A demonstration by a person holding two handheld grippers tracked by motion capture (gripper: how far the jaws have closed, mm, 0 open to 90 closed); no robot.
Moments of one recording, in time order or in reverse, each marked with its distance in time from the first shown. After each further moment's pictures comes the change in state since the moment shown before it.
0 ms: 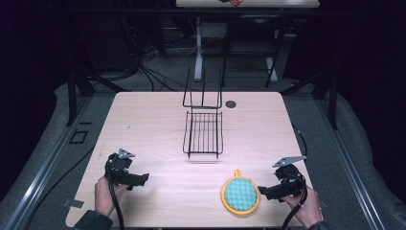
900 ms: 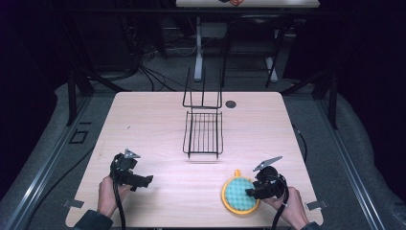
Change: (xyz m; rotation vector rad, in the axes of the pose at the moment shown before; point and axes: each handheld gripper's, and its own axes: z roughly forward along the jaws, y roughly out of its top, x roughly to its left) left arm -0.006 0.003 0.009 0.043 -0.034 0.022; right arm 0.029 0.013 0.035 0.124 0.114 -0.056
